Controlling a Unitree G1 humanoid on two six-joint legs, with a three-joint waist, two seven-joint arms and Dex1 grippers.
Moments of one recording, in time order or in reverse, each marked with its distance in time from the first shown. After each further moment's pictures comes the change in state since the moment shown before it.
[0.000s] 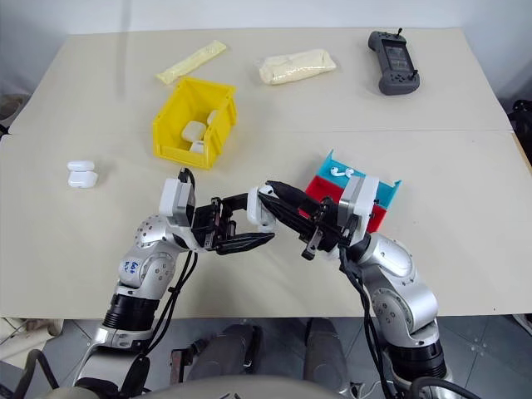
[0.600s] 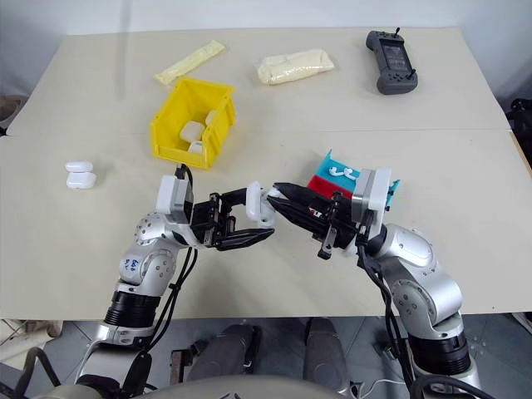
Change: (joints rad) left arm -0.019 0.000 0.019 0.008 0.002 -0.038 -0.004; right arm -0.069 -0.108 -0.046 0.007 0.074 0.068 0.060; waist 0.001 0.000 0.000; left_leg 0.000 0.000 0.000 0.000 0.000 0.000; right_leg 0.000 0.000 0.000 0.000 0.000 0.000
